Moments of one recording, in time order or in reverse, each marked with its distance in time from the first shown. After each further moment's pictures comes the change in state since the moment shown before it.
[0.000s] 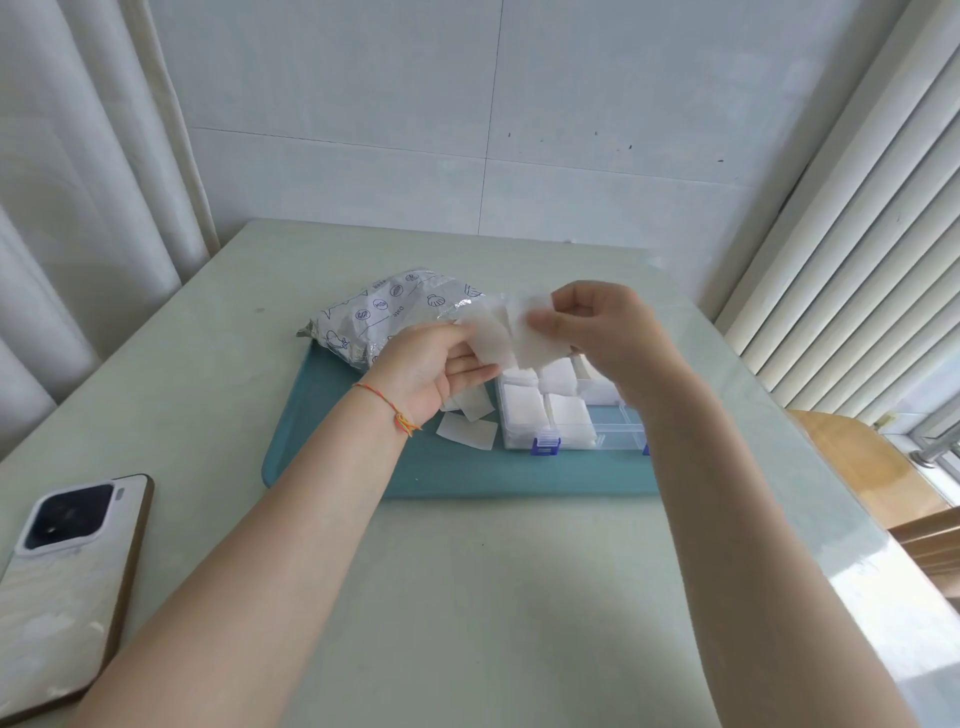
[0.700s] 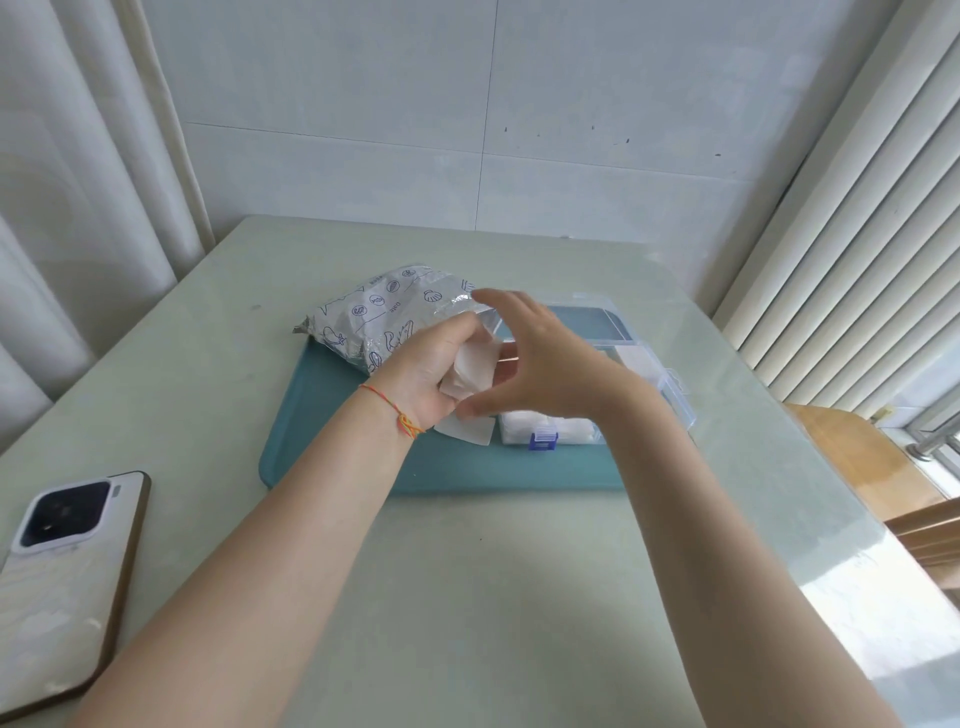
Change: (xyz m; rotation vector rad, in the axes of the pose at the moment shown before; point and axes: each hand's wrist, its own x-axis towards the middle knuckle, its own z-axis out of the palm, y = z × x) left_hand -0.021 0.006 0.016 -0.035 -0.166 -0.114; right_hand -0.011 -0.001 0.035 -0.405 -0.326 -0.200
